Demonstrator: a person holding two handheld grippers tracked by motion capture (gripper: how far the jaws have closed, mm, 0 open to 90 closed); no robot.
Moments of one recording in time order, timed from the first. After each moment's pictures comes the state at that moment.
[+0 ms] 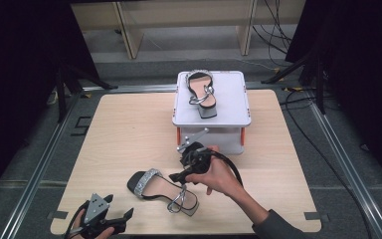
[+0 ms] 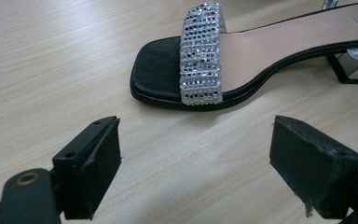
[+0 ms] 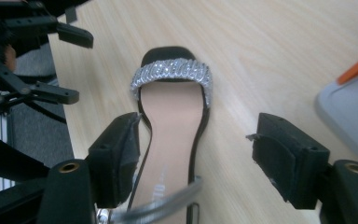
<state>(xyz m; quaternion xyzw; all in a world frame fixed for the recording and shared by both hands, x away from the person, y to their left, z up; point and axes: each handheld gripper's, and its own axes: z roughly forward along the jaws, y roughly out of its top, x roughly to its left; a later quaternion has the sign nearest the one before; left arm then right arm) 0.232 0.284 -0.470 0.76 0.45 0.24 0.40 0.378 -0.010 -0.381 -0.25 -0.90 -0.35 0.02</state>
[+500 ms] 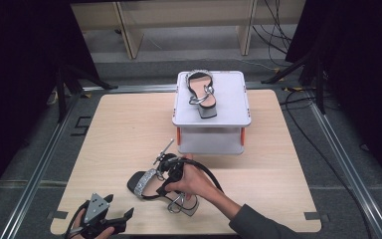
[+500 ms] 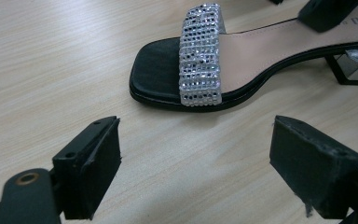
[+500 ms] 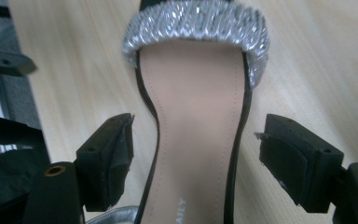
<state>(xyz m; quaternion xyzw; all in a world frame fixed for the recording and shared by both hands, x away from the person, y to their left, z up) 0.233 0.285 -0.470 0.76 0.45 0.24 0.41 0.381 0.054 -0.428 -0.23 -0.94 -0.23 0.05</state>
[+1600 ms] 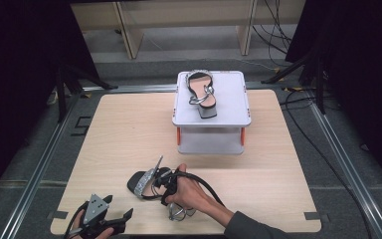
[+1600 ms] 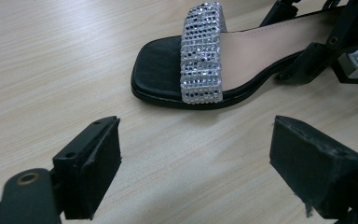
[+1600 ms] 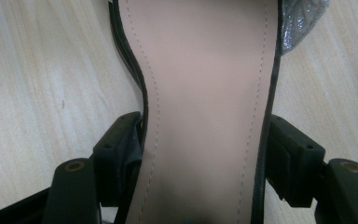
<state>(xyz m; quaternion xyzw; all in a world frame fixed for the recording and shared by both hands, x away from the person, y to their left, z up) 0.231 0.288 -0.469 0.77 0.44 0.24 0.39 0.362 0.070 -0.461 -0.19 -0.97 -0.15 -0.02</state>
